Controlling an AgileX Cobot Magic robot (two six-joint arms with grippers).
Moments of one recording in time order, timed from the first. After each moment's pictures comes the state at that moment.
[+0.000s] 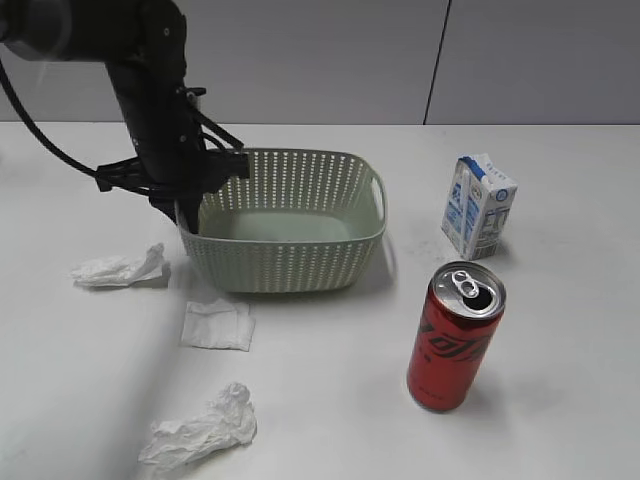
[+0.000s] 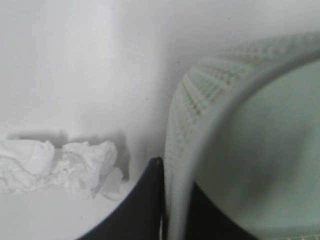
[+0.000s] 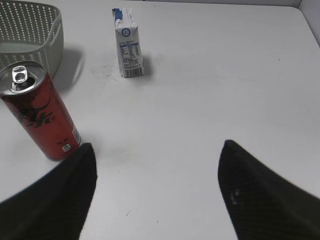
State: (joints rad) left arm -0.43 2.15 -1.68 -0.14 1.12 -0.40; right arm 0.07 0.00 -0.42 0.07 0.95 -0.03
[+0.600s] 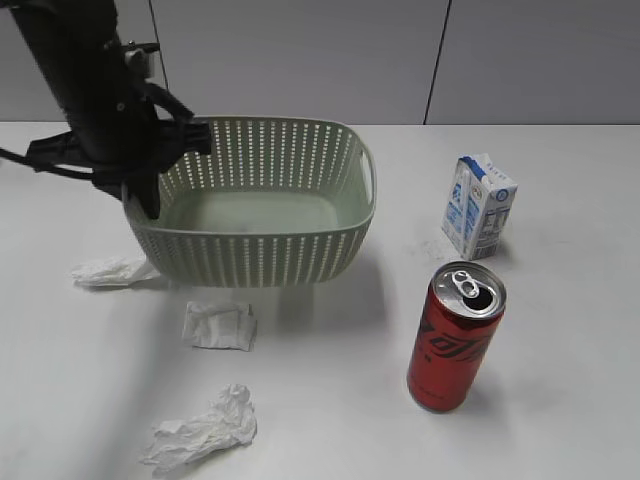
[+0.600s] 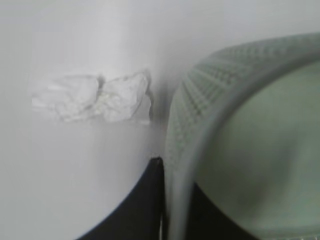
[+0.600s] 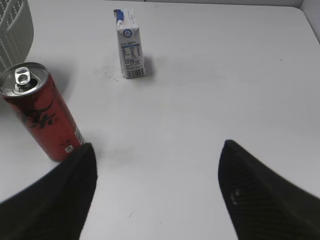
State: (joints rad) left arm -0.43 1.84 -1.39 -0.14 1.05 -0.39; right arm 0.07 0.00 -0.43 0.09 0.95 -0.03
